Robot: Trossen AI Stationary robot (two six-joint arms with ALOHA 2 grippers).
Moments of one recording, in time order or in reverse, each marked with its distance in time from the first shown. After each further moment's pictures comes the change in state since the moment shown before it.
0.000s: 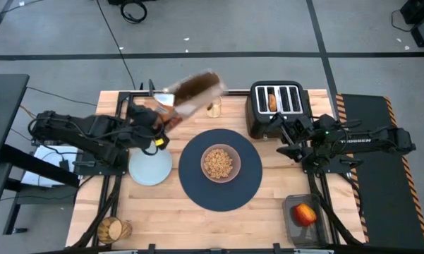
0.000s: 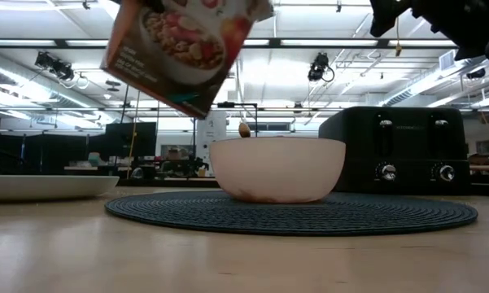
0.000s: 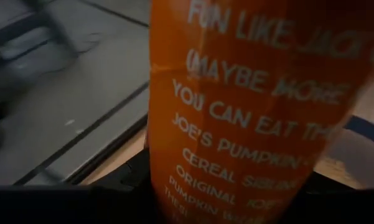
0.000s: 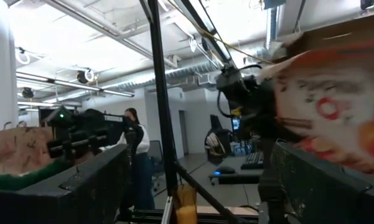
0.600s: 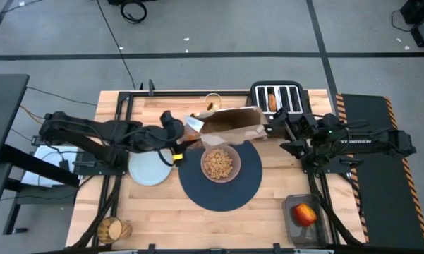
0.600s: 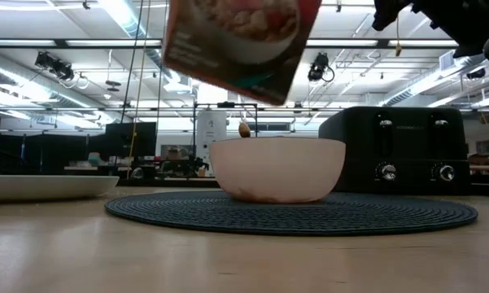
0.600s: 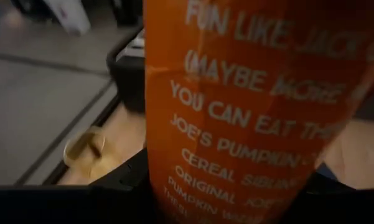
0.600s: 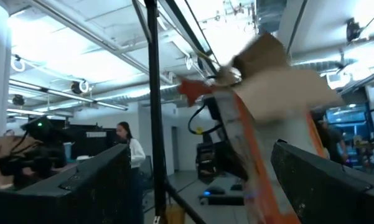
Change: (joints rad) left arm 0.003 0.143 -0.001 0.447 0.357 0.372; right arm -0.049 -0.012 0.001 0.079 0.000 0.000
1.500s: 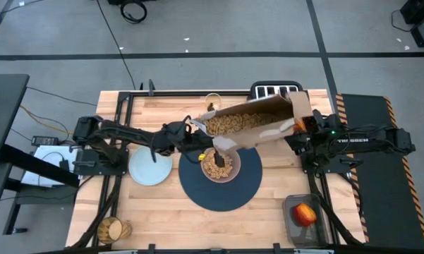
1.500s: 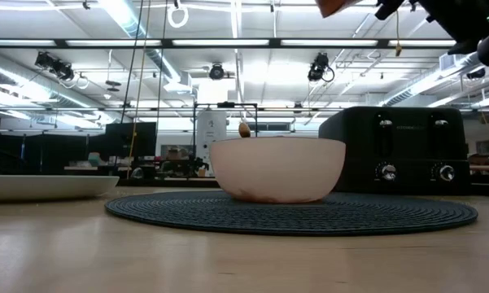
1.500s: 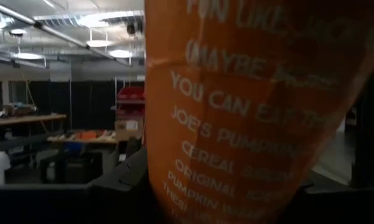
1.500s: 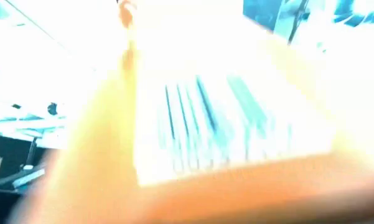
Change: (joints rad) left arm 0.104 0.432 0.001 1.293 0.321 0.276; right arm -0.013 0.072 0.000 0.248 0.092 -0.079
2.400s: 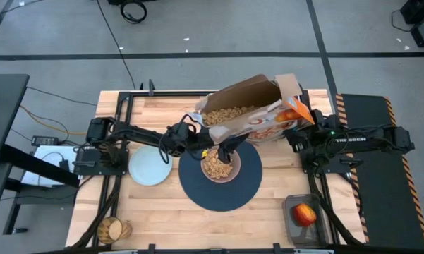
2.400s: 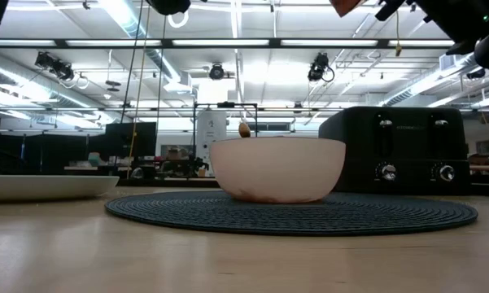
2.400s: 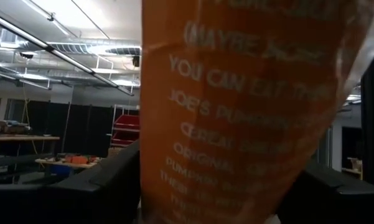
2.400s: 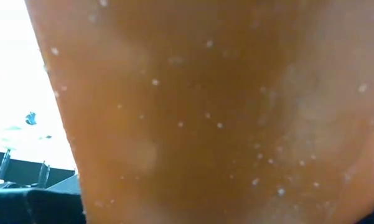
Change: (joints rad) left arm 0.032 0.138 0.000 0.333 0.031 -0.076; right arm 0.001 0.053 0.000 0.098 0.078 -0.038
